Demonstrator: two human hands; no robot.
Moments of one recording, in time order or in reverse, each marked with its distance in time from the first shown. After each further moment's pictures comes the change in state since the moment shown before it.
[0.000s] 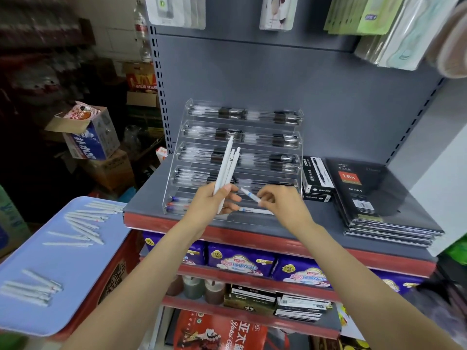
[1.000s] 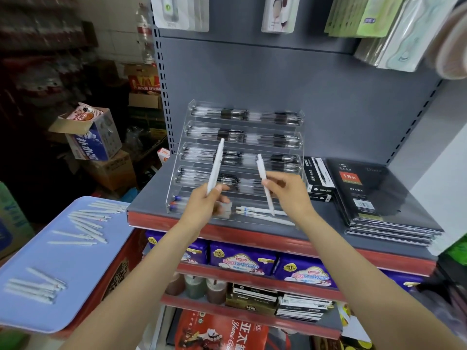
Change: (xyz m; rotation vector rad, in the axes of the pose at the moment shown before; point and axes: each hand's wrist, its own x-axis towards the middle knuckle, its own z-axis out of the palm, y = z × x) left_hand -0.004 -0.004 -0.010 0.083 0.118 -0.046; right_hand -0.001 -0.018 -0.013 0.560 0.163 0.106
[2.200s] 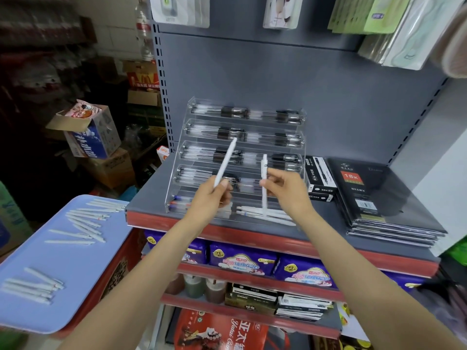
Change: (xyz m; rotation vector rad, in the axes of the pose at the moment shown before) left_hand 0.010 0.004 0.008 0.090 -0.019 0.116; right_hand 0.007 0.001 0.003 -0.073 -0.025 -0.037
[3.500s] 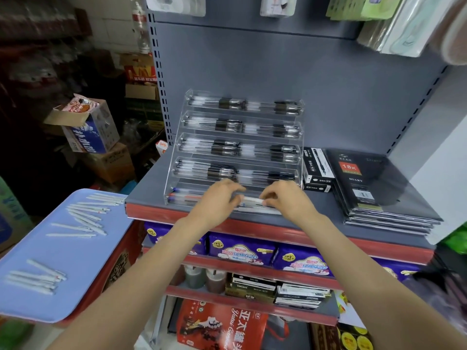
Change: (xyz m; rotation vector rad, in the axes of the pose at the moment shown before) left_hand 0.002 -0.017 0.010 0.782 -0.213 0.331; right_hand -0.012 0.021 -0.006 -0.639 -0.289 -0.030
